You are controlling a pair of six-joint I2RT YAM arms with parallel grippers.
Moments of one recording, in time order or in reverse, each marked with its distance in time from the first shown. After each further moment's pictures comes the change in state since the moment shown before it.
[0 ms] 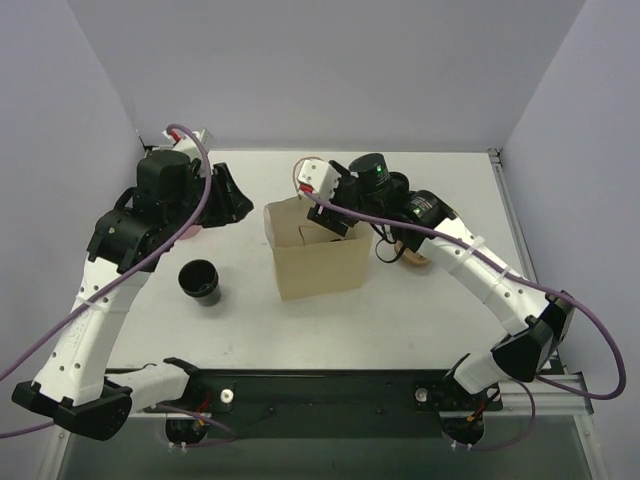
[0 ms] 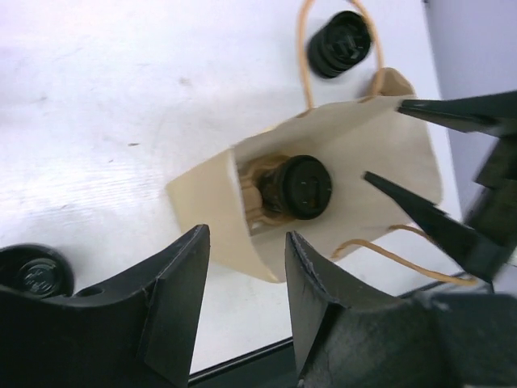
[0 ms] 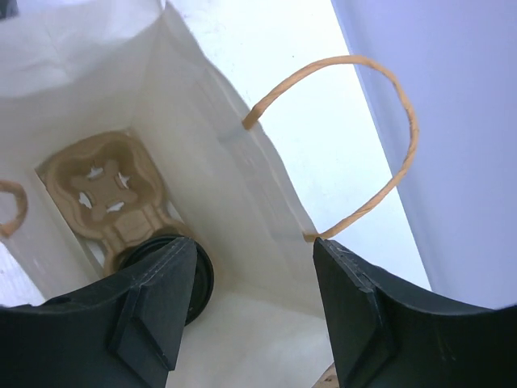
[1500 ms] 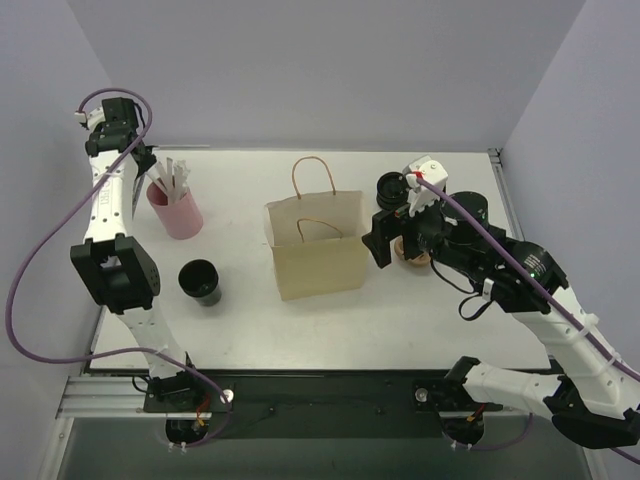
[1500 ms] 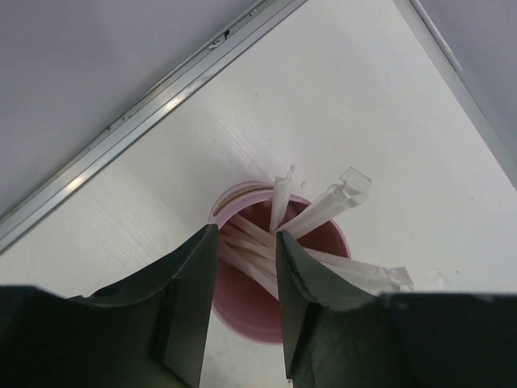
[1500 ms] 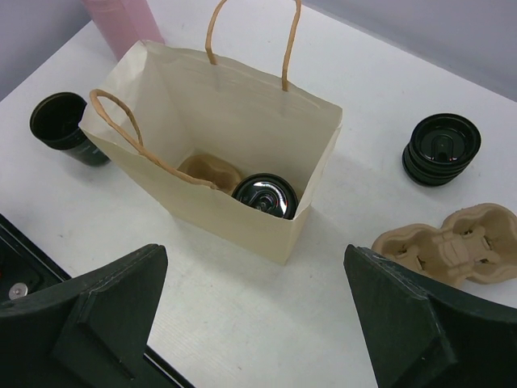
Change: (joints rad) left arm 0.602 0.758 0.435 -0.009 -0.464 -0.087; right arm 0.026 -0.460 -0.085 -0.220 0.215 0.729
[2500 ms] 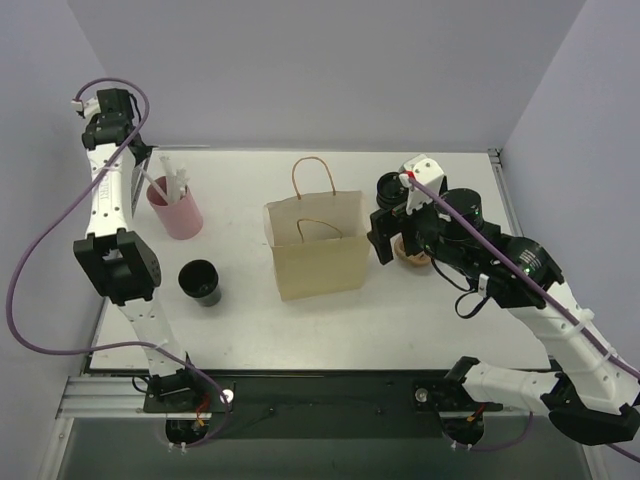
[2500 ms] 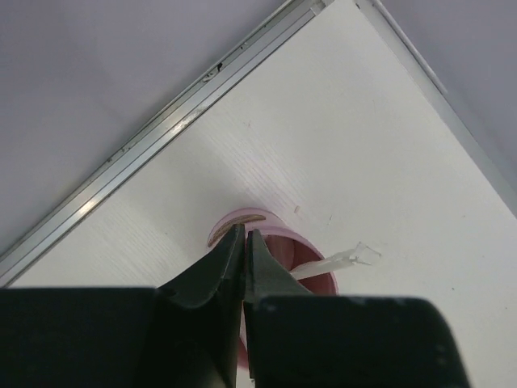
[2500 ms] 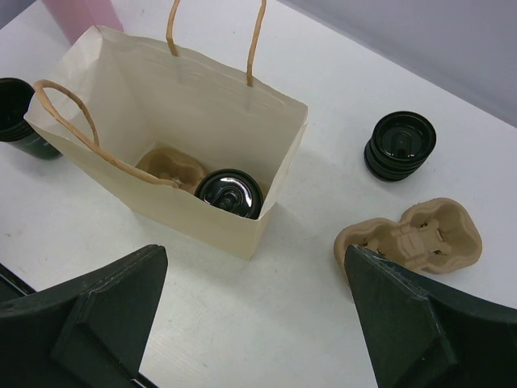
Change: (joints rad) left arm 0.016 0.133 0.159 0.002 0.006 0.046; right arm -0.001 0.030 0.006 -0.031 0.072 -0.072
